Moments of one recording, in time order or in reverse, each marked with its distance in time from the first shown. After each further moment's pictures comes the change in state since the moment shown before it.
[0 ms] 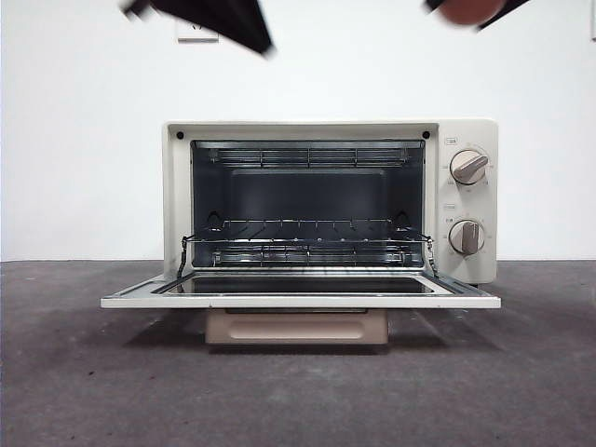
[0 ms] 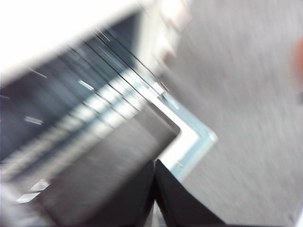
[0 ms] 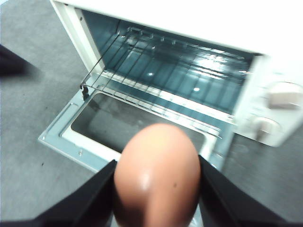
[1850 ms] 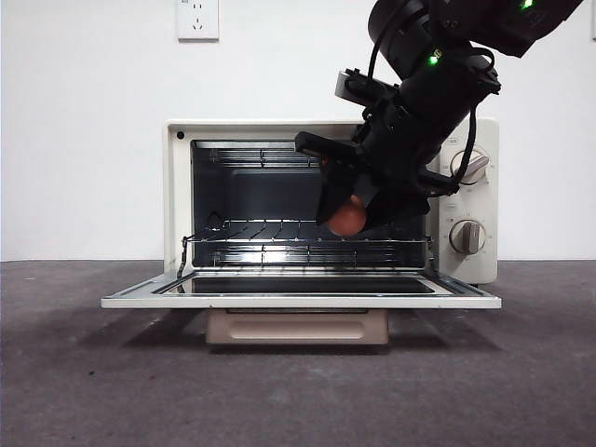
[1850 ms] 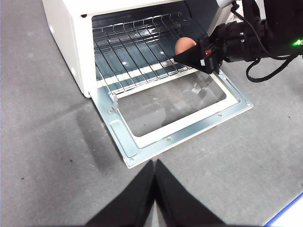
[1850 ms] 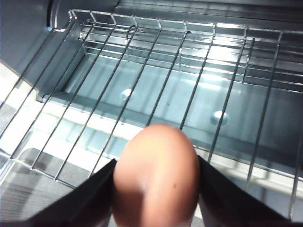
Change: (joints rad) left arm 0.268 -0.611 -0.269 -0.298 0.026 -0.025; right arm -0.154 0.698 0.003 0.674 -0.145 0.064
